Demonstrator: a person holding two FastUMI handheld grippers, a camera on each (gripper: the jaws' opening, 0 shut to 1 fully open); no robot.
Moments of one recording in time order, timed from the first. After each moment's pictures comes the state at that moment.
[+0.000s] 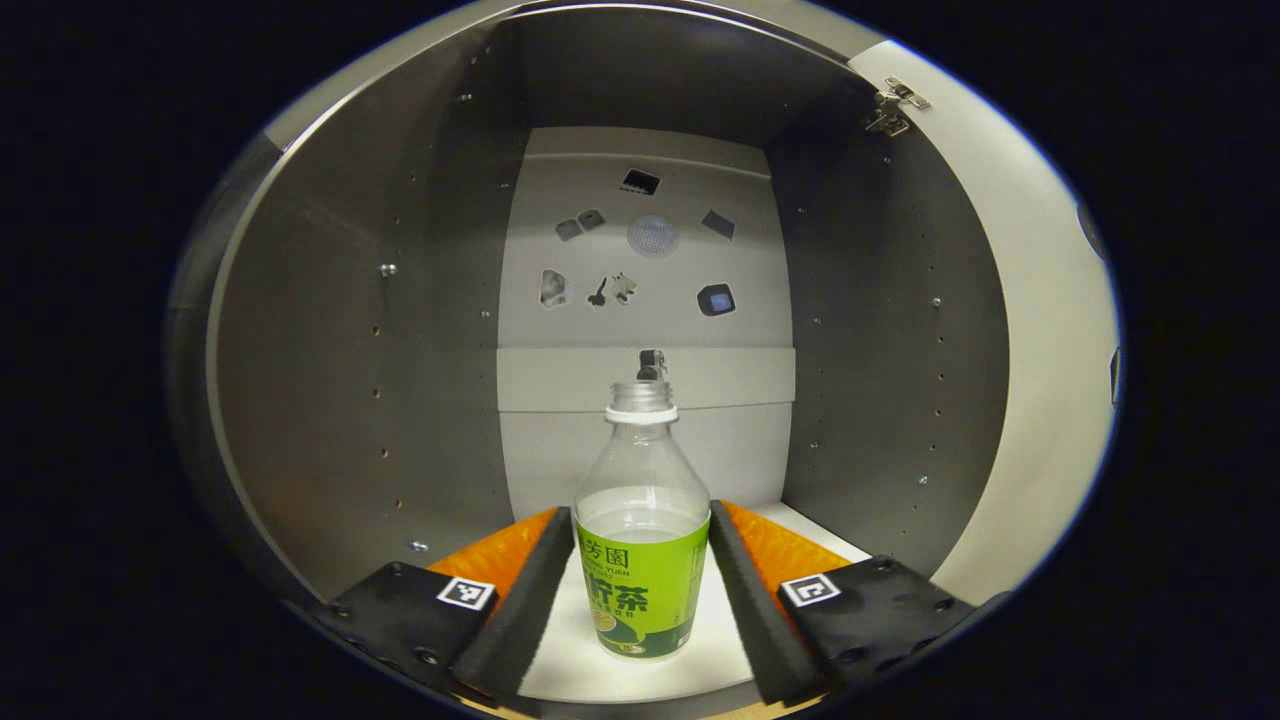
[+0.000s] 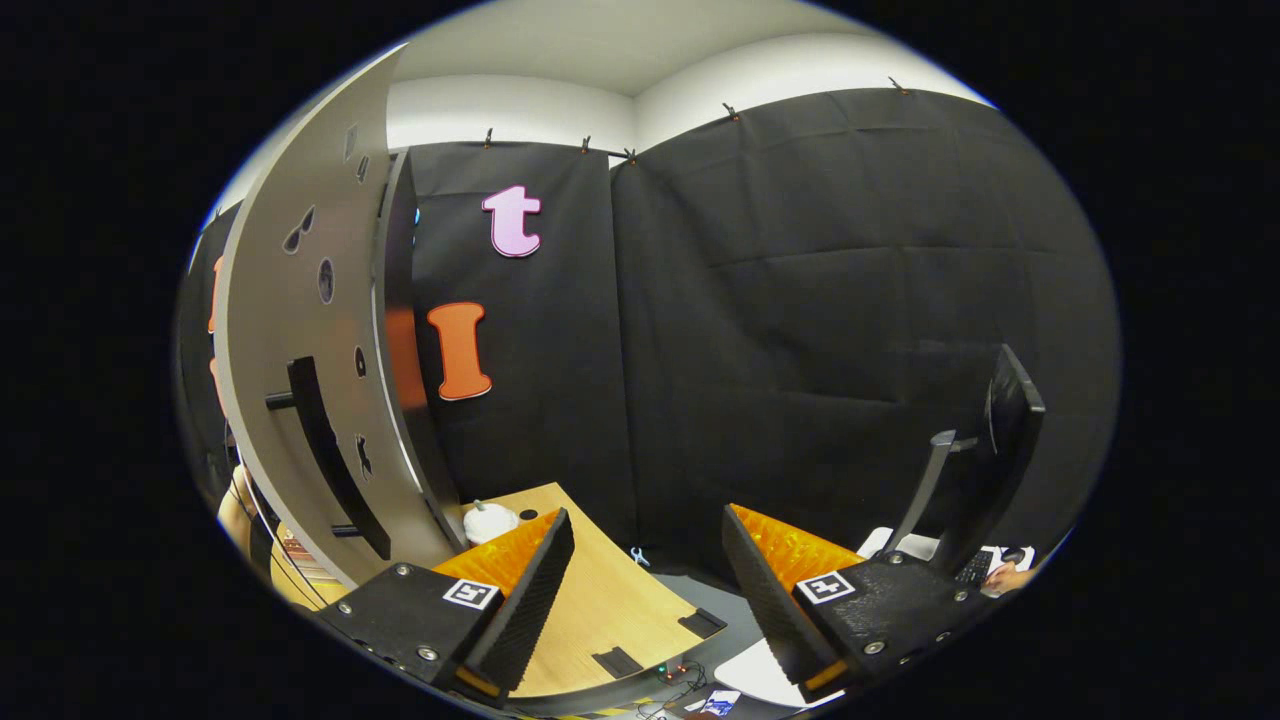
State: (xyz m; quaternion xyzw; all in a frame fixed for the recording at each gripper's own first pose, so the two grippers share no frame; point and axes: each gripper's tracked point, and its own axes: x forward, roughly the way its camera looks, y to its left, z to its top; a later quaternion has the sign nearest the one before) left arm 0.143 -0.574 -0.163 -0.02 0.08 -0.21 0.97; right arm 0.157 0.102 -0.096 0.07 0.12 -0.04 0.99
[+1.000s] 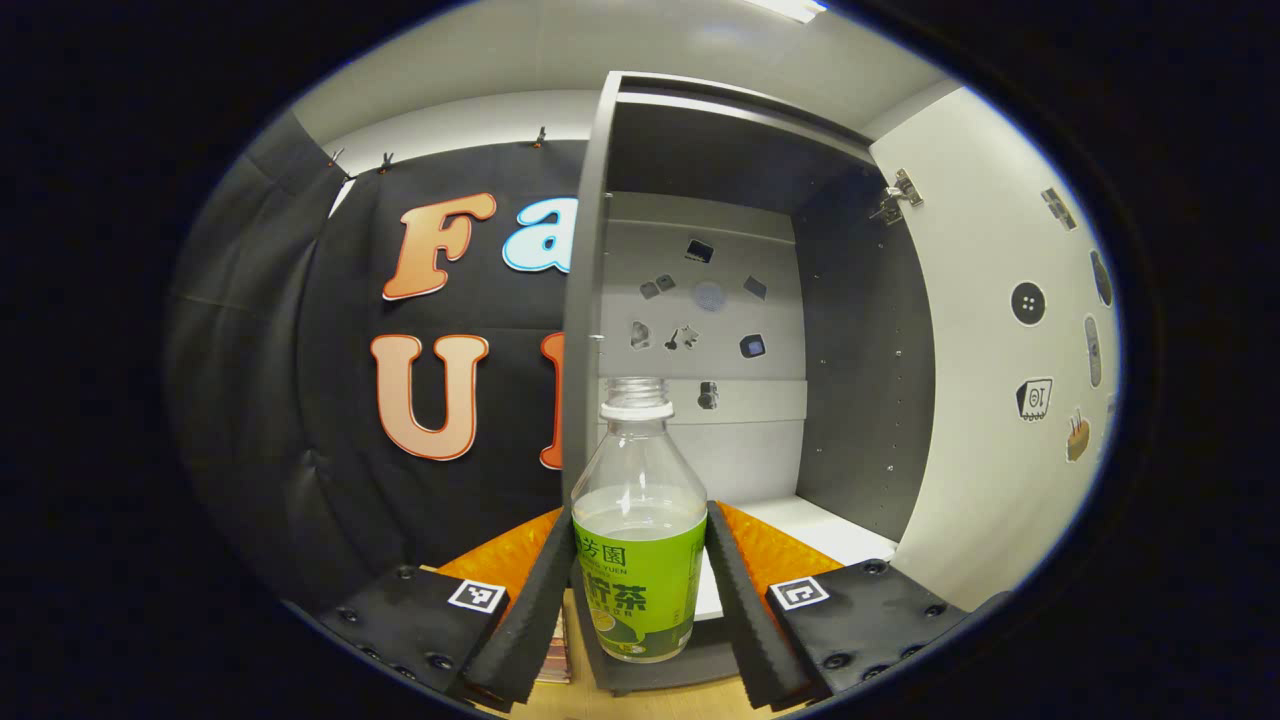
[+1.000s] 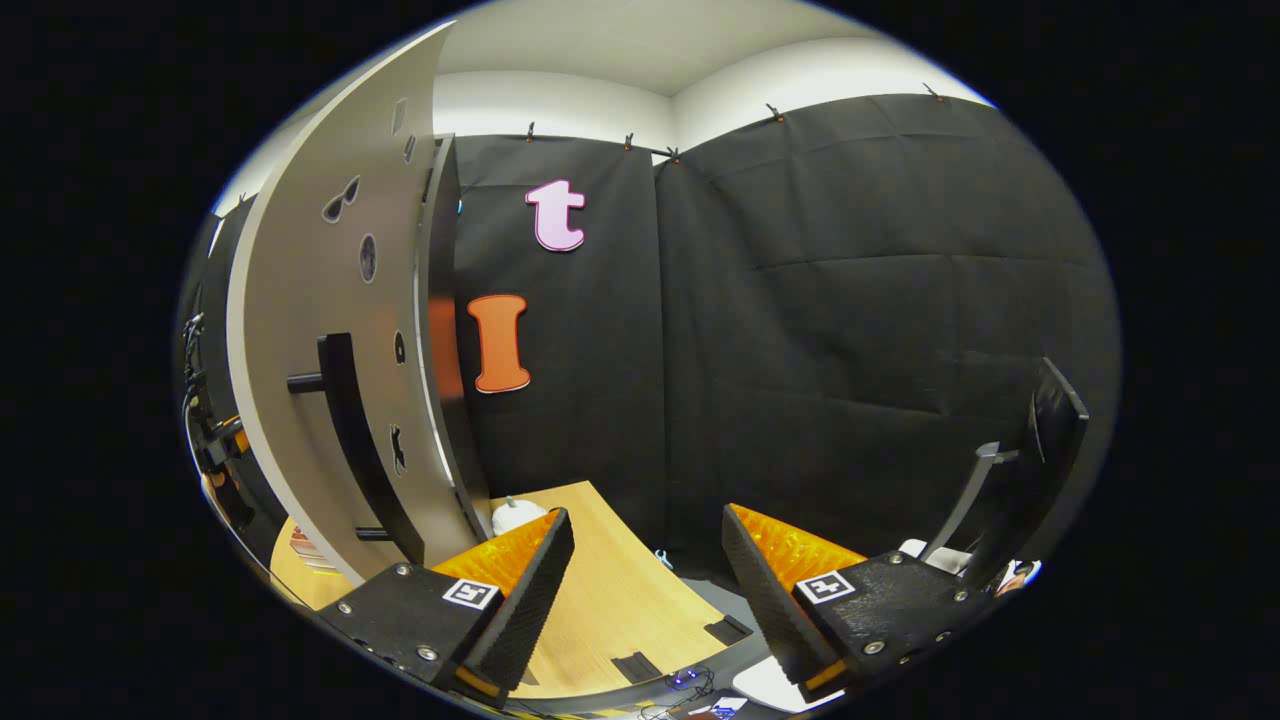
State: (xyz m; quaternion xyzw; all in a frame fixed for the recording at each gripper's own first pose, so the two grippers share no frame) left arm 0.034 -0.424 -0.129 -0.04 0.04 -0.18 0.98; right arm 0.168 0.131 -0.100 0.05 0.12 0.02 0.99
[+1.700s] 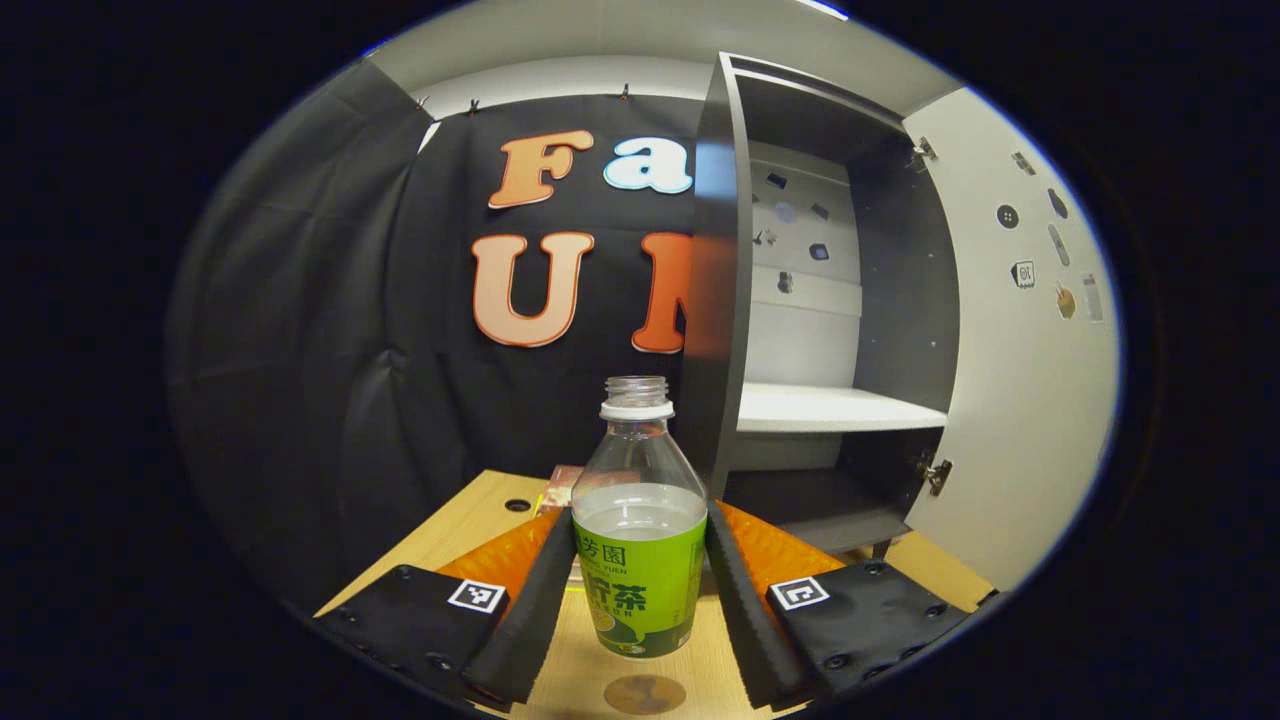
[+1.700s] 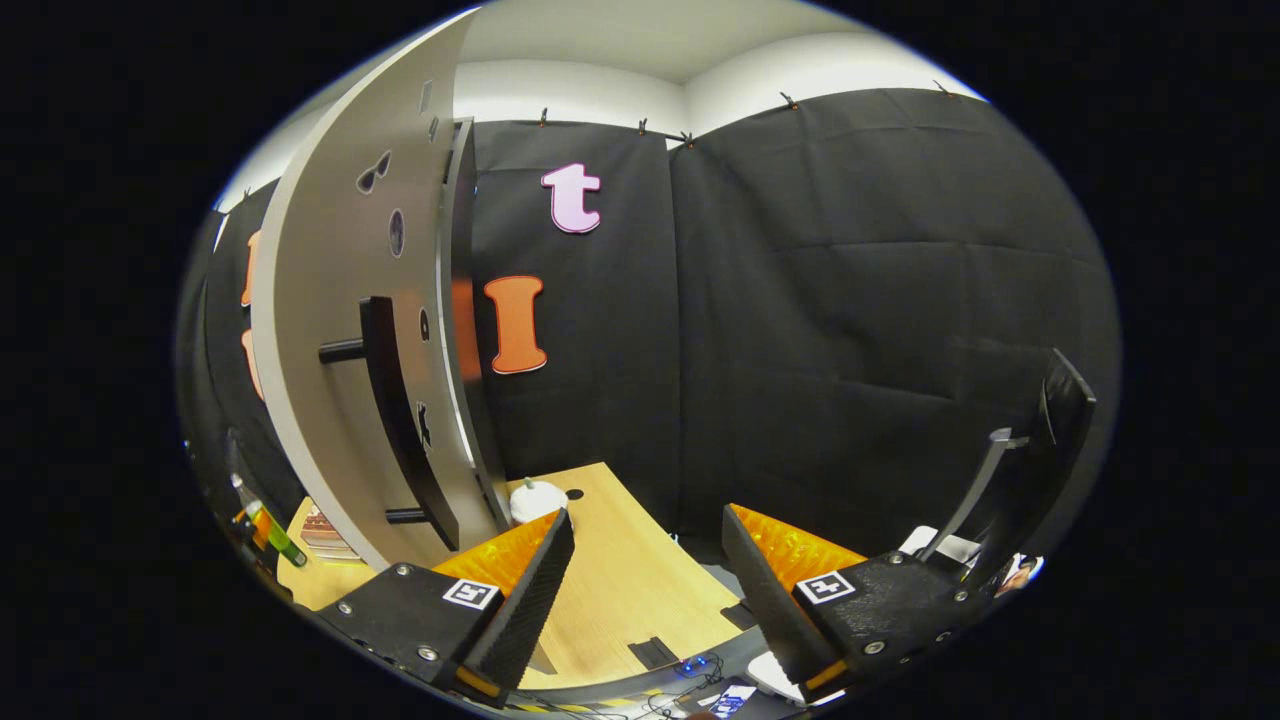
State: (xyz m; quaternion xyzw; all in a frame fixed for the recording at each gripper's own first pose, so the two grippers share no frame) left arm -0.073 -0.307 -0.311 -0.07 0.14 -0.12 0.98; right arm 0.153 0.142 -0.112 0.05 0.15 0.03 0.99
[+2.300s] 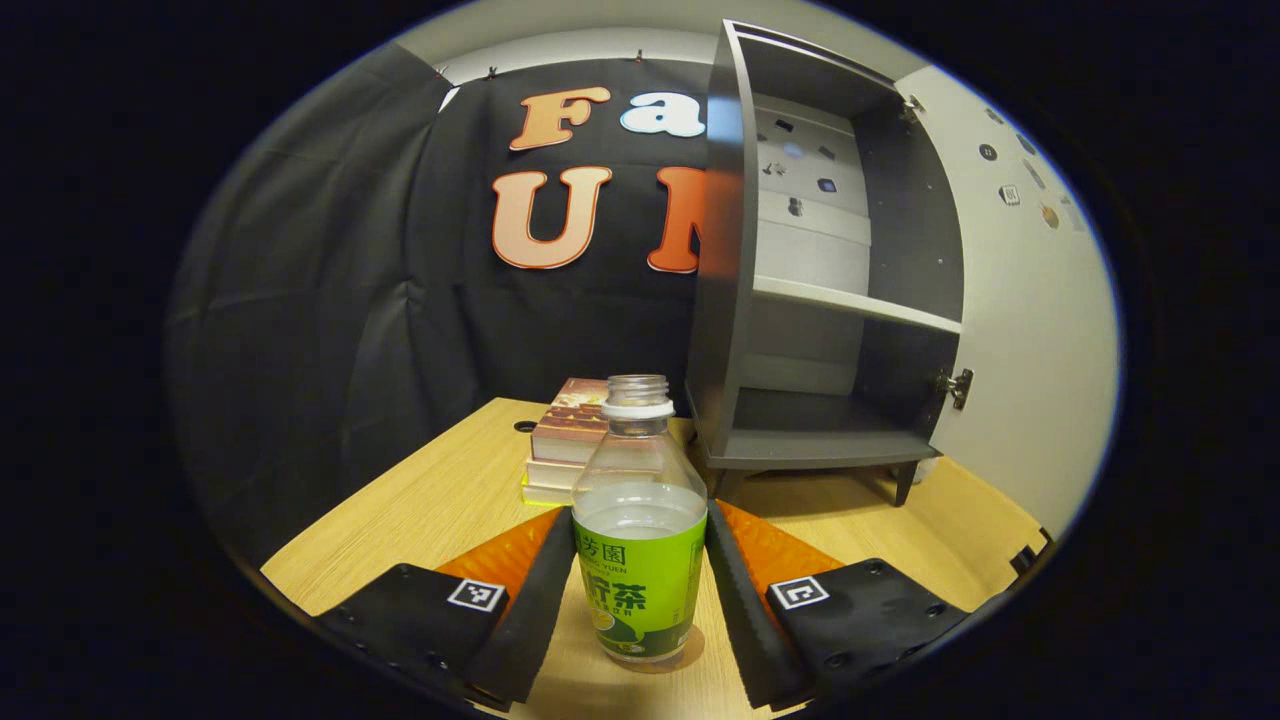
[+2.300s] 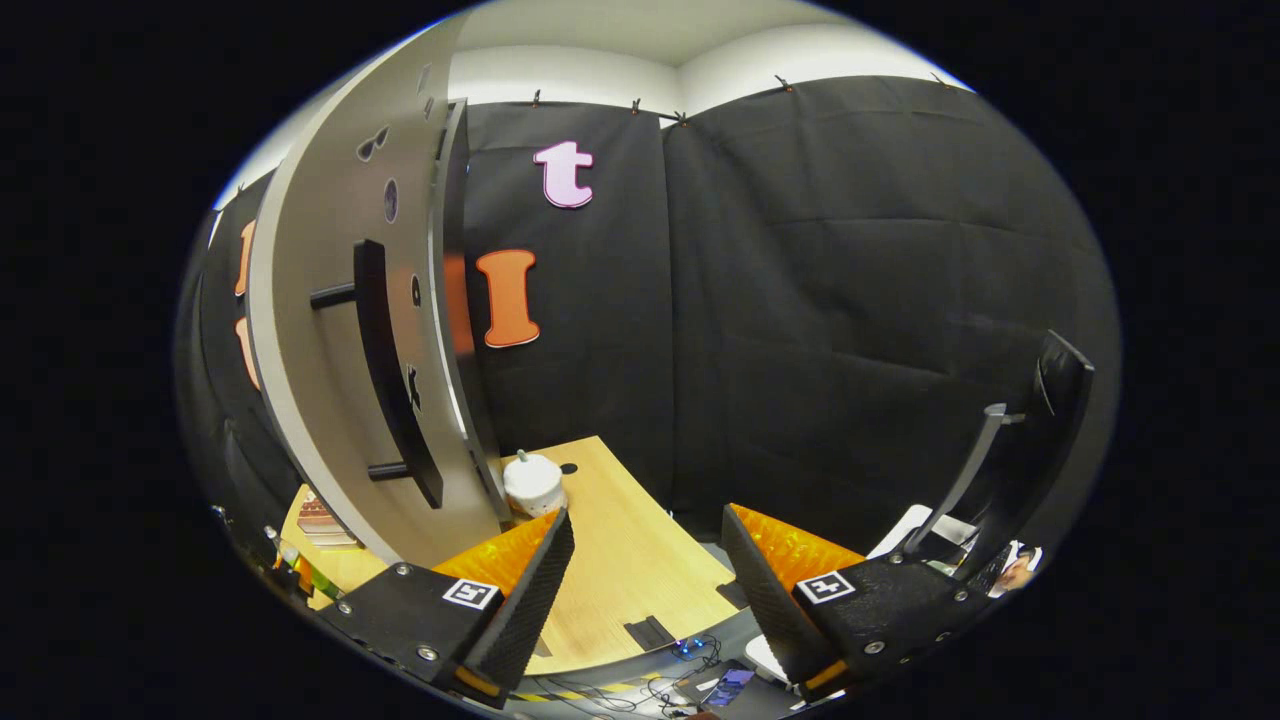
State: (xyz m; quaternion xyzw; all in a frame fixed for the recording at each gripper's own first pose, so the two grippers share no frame) left arm -0.121 -0.315 -0.418 -0.05 0.20 -0.11 0.97; right arm 0.142 0.139 -0.132 0.06 0.18 0.03 0.98
